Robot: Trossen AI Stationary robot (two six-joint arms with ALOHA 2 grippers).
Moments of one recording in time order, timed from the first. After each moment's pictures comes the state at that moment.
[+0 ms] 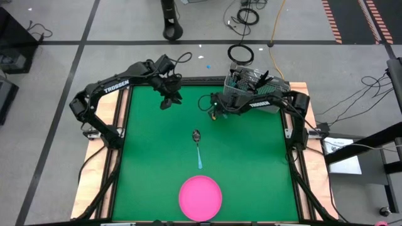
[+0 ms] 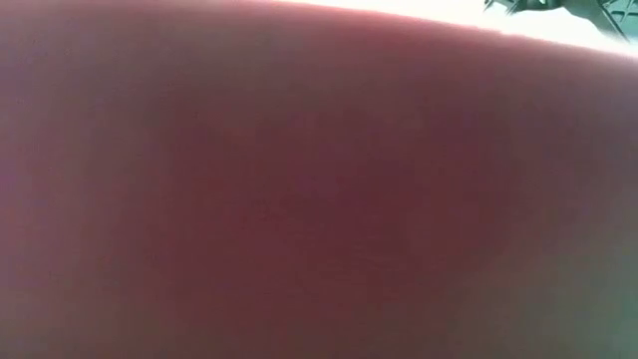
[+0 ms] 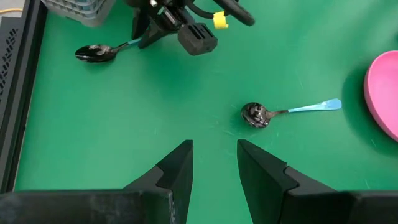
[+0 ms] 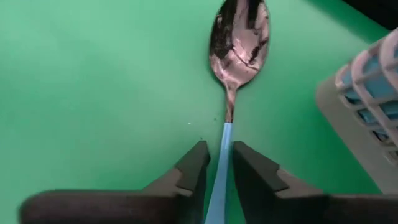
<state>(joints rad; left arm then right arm) 0.68 1.57 1.37 -0.91 0.57 0.58 -0.39 1.98 1.10 -0.20 0.31 0.47</state>
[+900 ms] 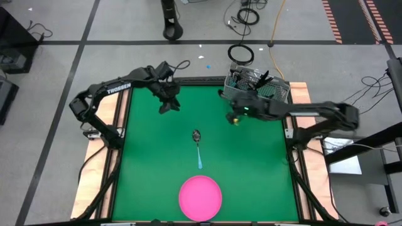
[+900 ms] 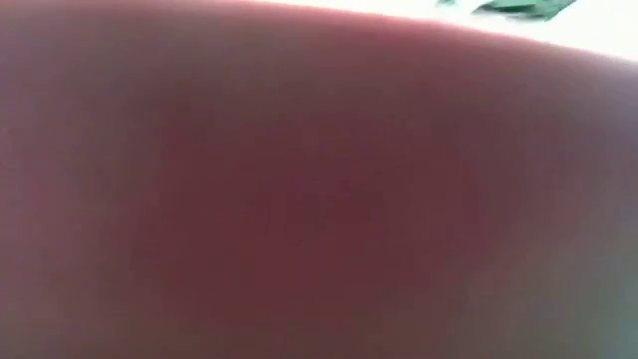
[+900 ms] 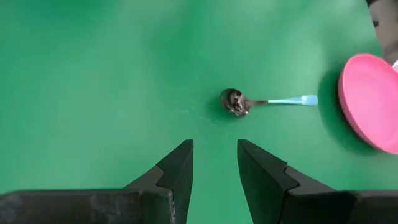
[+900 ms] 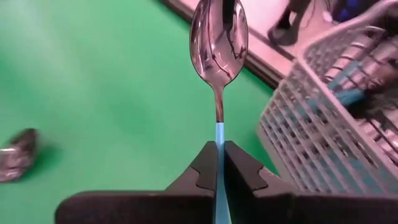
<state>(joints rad) 0.70 1.57 1.24 -0.86 0.67 0.54 -0.27 1.34 0.81 -0.19 0.39 0.29</state>
